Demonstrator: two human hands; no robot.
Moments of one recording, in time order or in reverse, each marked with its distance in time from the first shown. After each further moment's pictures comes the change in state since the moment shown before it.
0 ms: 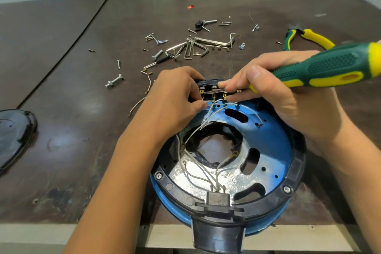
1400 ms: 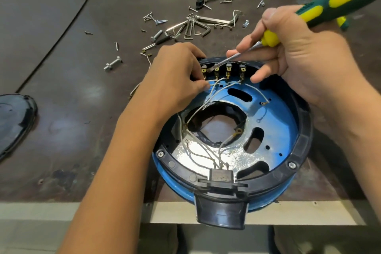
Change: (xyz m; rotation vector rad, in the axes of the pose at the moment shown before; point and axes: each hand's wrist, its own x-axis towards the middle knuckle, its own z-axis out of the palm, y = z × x) left_hand 0.001 -0.002 0.001 0.008 0.009 0.000; right_hand 0.015 0.003 -0.001 0.226 0.174 0.273
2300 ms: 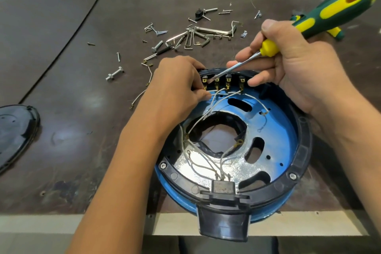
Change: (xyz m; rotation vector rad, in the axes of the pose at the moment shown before) left_hand 0.001 0.003 -0.003 0.033 -0.034 -0.026; right_hand 0.005 -0.004 0.006 0.071 0.140 0.102
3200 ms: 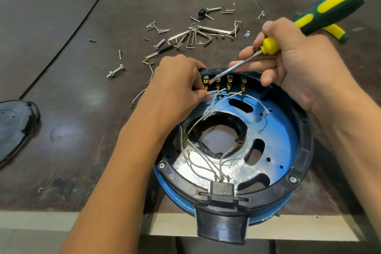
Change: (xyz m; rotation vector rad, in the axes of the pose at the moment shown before) left_hand -0.001 0.002 -0.002 0.044 -0.018 -0.008; right_hand 0.009 -0.004 0.005 -0.035 0.044 0.086
